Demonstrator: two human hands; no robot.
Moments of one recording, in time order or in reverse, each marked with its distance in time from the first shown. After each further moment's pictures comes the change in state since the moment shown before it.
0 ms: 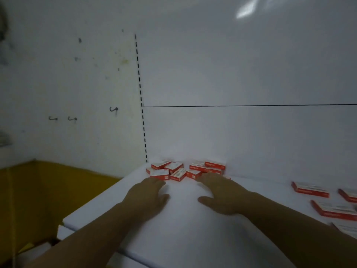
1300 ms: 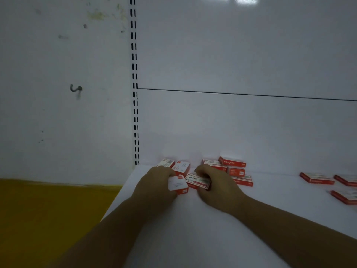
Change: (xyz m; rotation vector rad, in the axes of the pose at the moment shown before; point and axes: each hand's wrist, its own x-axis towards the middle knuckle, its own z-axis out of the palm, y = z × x) left_hand 0.112 -0.076 0.039 -0.382 0.081 0.283; right_hand 0.092 -0.055 0.046 0.165 0.428 0.237
